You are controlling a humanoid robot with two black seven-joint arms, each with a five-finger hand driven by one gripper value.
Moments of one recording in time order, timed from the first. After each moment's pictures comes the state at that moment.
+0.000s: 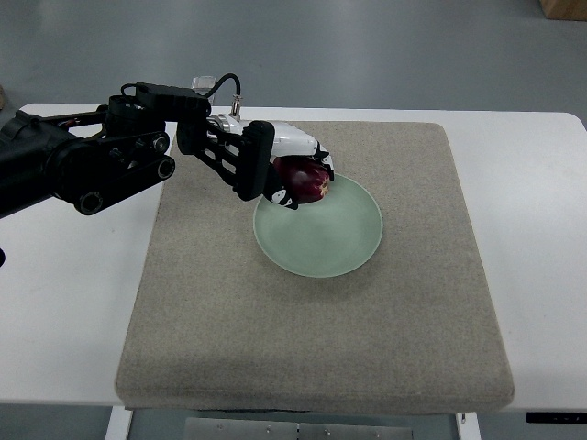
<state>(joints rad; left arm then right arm) -1.23 0.32 -0.14 -0.94 1.51 -0.26 -0.33 -0.01 0.00 -0.08 0.10 0.08 0.15 0.23</state>
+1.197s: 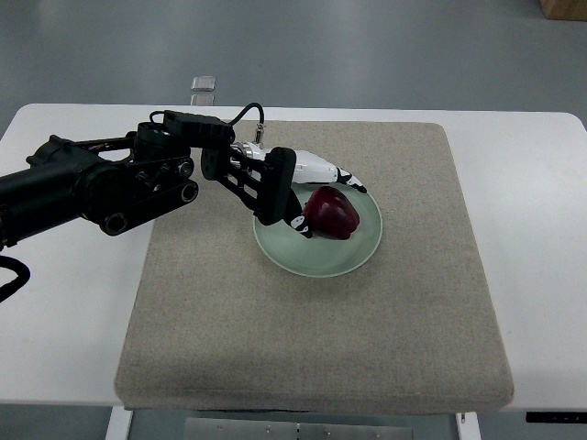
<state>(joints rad) -1.19 0.26 -0.14 -0.94 1.49 -0.25 -0.33 -0.01 0.00 -0.08 0.10 0.08 0.15 0.23</state>
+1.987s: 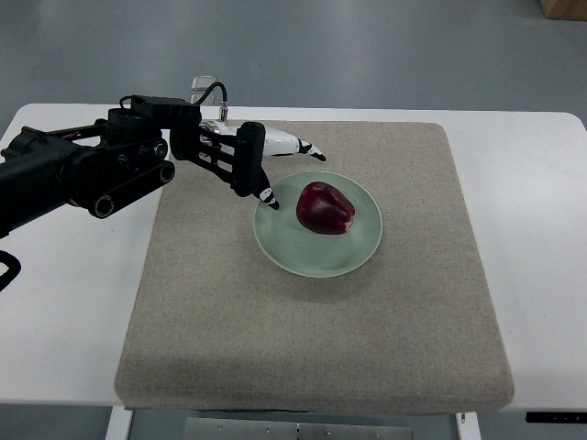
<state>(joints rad) -1.19 0.27 -0.15 -0.75 1.49 -0.22 -0.33 -0.01 0.00 -0.08 0.10 0.08 0.15 0.23</state>
